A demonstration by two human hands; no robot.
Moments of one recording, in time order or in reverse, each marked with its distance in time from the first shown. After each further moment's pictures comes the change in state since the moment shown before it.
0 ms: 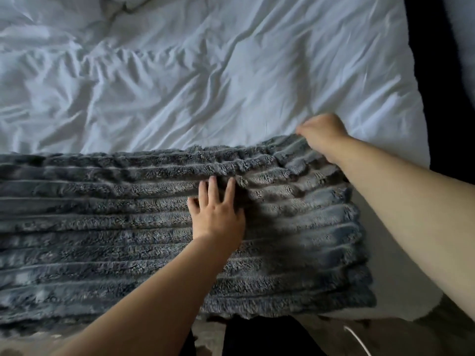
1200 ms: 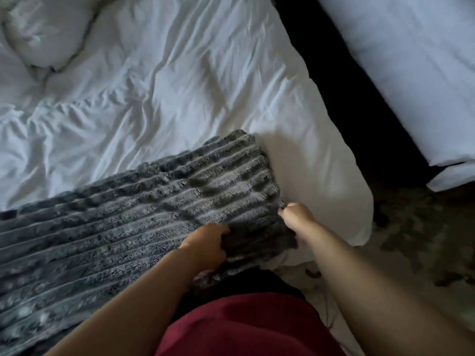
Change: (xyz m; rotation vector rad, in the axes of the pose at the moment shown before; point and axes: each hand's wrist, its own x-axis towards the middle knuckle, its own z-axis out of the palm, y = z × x) left_hand -0.091 0.036 -0.007 0.154 -0.395 0.453; right_hand -0.196 0.162 -0.030 0.061 -0.265 0.444
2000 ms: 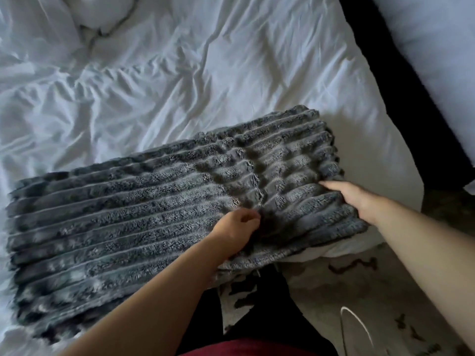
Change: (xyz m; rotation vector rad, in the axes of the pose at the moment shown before) left_hand -0.025 -0.093 0.025 -0.792 0.084 -0.149; right_hand -0.009 -0.024 0.023 0.473 -0.283 0.132
